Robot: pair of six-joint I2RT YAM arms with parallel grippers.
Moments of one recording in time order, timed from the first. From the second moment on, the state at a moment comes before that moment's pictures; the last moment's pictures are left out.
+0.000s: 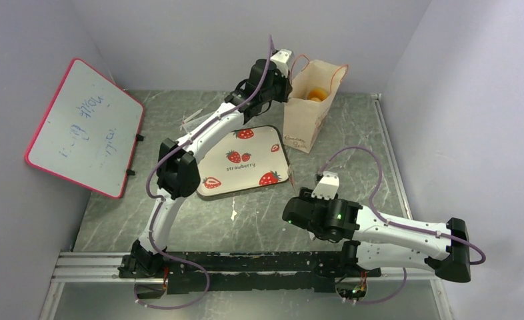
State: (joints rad) left arm -0.70 2.29 2.26 -0.23 0.02 -0.20; right arm 1.24 0.95 0.77 -1.08 0.76 1.29
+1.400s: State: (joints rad) left arm -0.63 1.22 1.37 0.21 -0.75 0.10; right arm 1.10 1.35 0.89 -0.54 0.67 0.82
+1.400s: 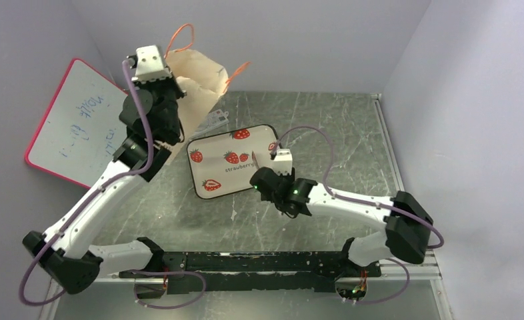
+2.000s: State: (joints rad) left arm -0.62 0.87 1.09 -0.09 -0.93 -0.05; right arm 0.72 1.77 1.07 -0.23 0.41 0.63
